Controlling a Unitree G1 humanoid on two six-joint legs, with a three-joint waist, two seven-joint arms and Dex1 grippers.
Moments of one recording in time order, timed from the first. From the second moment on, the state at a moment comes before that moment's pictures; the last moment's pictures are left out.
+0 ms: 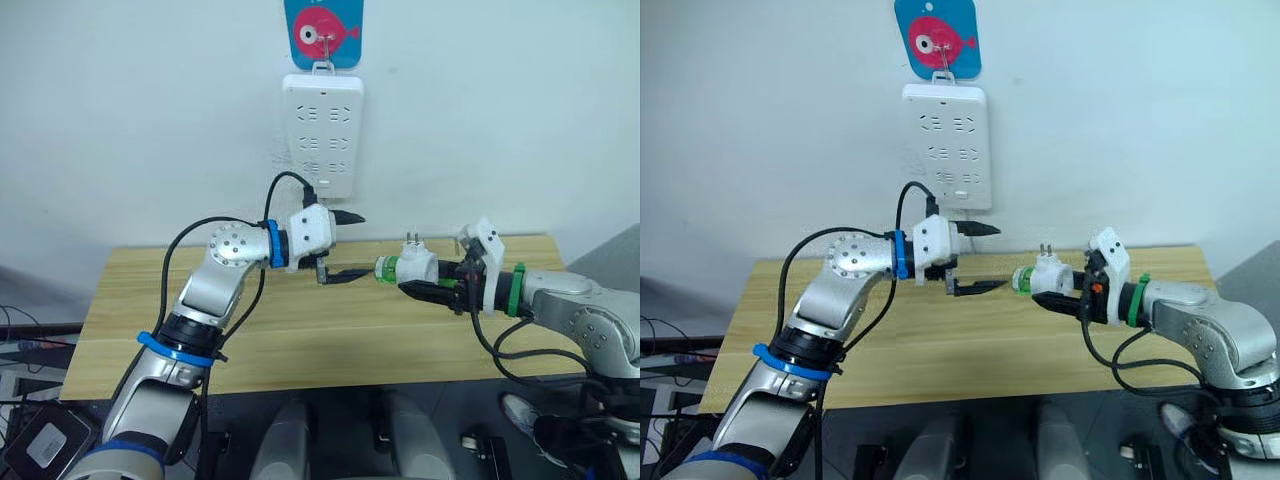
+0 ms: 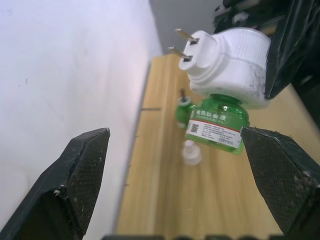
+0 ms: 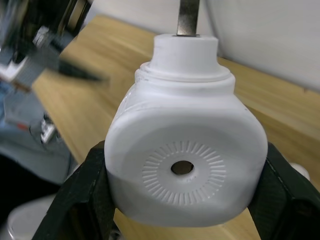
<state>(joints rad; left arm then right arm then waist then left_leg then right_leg) -0.62 0.46 -0.28 0.05 -0.06 0.02 -1.04 -0.40 -0.64 -0.10 -0.38 0.83 1.18 0.55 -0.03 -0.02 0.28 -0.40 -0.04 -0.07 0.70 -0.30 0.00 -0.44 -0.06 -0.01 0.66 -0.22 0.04</state>
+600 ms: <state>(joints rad) -0.64 0.38 -0.43 0.08 0.24 -0.08 -0.86 -0.55 -0.41 -0.30 -0.39 0.96 1.61 0.26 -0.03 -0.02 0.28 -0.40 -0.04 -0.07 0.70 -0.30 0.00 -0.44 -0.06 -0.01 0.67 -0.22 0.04</state>
